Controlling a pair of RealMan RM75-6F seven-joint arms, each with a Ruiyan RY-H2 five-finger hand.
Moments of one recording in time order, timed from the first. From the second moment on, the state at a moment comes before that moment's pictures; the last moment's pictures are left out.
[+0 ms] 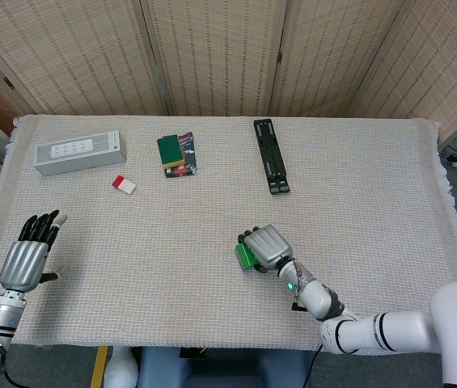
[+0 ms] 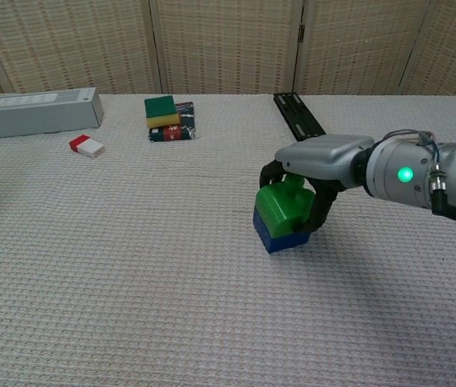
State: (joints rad) left arm -0.32 -1.32 -0.07 -1.29 1.47 1.31 -0.01; right arm 0.97 -1.52 0.05 -1.63 -0.78 0.89 -0.63
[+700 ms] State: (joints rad) left arm -0.33 -1.32 -0.06 -1.30 1.46 1.28 -0.02; right arm 0.93 -1.57 0.07 -1.56 -0.92 0.93 -0.52
